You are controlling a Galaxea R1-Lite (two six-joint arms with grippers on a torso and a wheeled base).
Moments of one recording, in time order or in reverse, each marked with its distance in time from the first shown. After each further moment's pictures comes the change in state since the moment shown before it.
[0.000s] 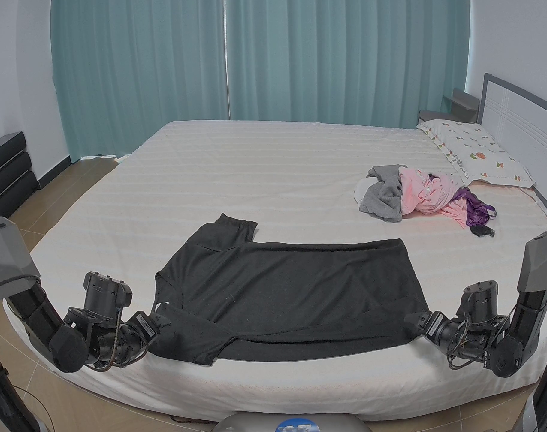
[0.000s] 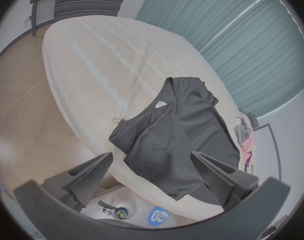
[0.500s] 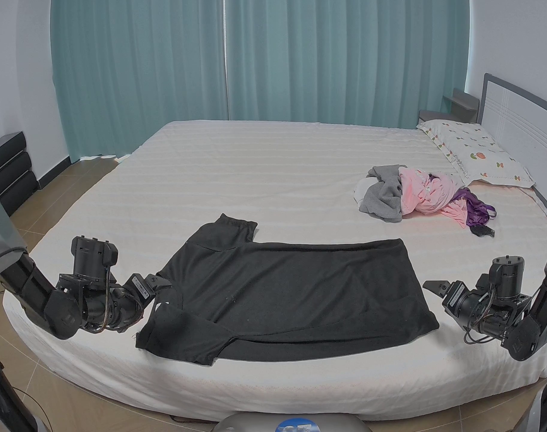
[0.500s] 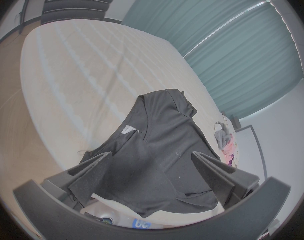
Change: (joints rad) left arm 0.094 -0.023 -0.182 0.059 -0.161 0.078; right arm -0.124 -0.143 -0.050 0.013 0.108 -0.056
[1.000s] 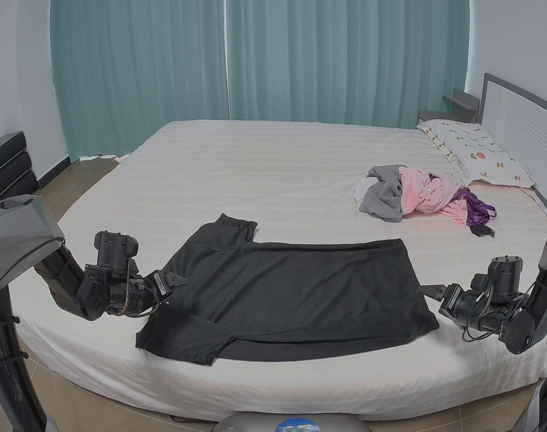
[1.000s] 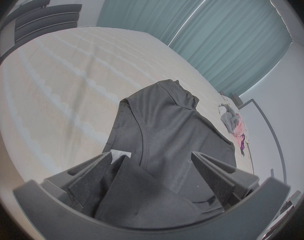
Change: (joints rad) left arm 0.032 0.225 -0.216 0.009 -0.056 0.271; right arm -0.073 0.079 -0.049 0.000 0.190 -0.109
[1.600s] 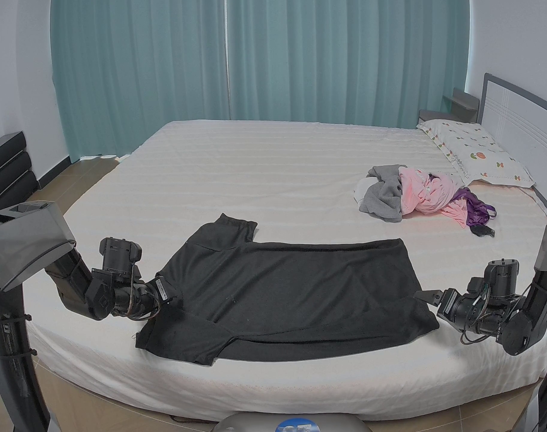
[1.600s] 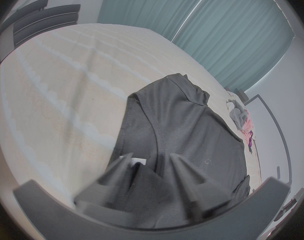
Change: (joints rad) left arm 0.022 0.093 -0.051 0.006 0.005 0.049; right arm 0.005 0.030 0.000 -0.001 0.001 -0.036
